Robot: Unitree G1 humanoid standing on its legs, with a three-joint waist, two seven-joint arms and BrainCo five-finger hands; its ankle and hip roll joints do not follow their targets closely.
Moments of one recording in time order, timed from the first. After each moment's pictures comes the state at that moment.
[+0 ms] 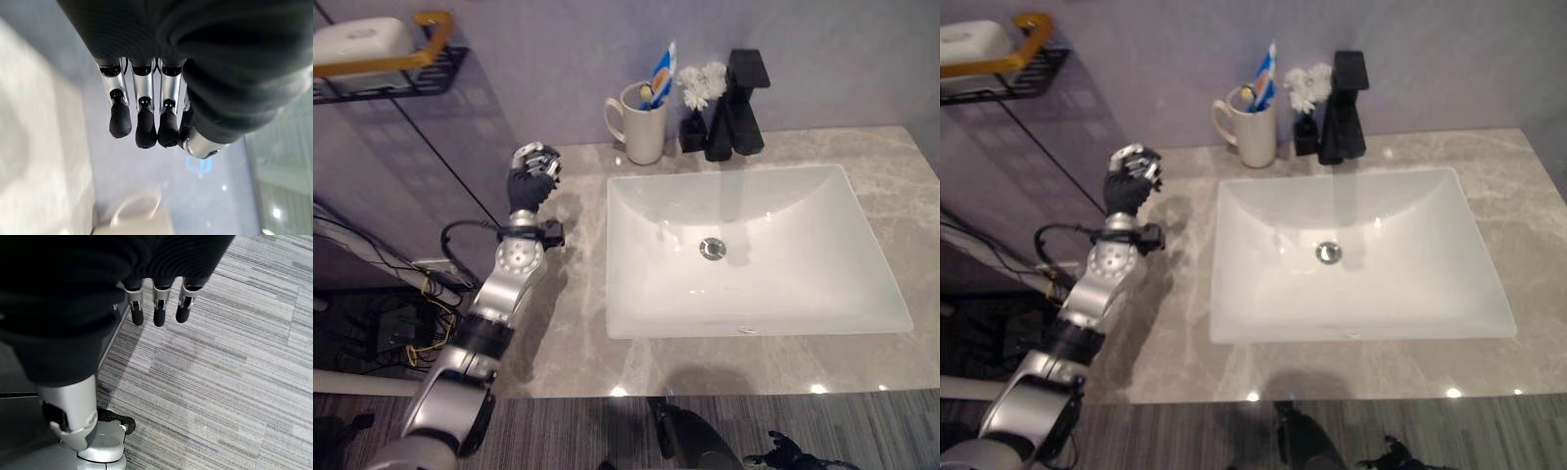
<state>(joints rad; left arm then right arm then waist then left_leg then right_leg) -0.52 0.44 -0.21 0.22 -0.35 -0.15 0.38 0.00 -0.37 0.33 1.24 0.02 -0.02 -0.10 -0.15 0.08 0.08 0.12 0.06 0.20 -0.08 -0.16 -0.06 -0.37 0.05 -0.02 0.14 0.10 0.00</state>
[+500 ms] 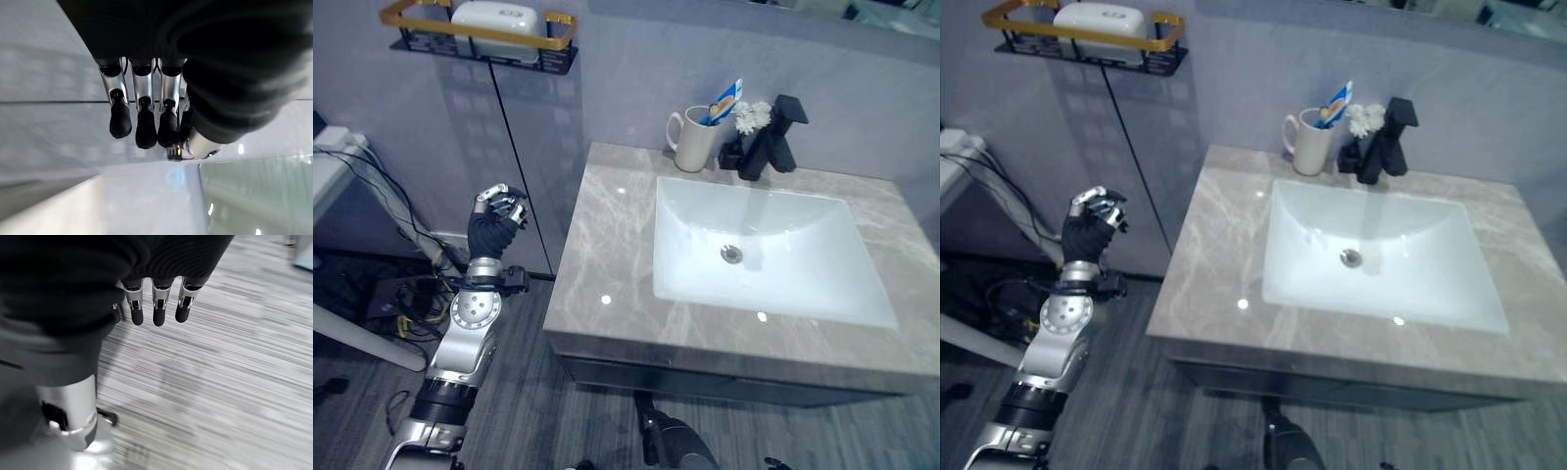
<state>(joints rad) -0.24 0.57 -0.09 0.02 -0.16 -0.19 0.28 0.08 -0.28 0.23 1.28 0.02 -0.02 -0.02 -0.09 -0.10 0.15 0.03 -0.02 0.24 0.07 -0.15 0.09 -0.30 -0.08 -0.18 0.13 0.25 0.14</state>
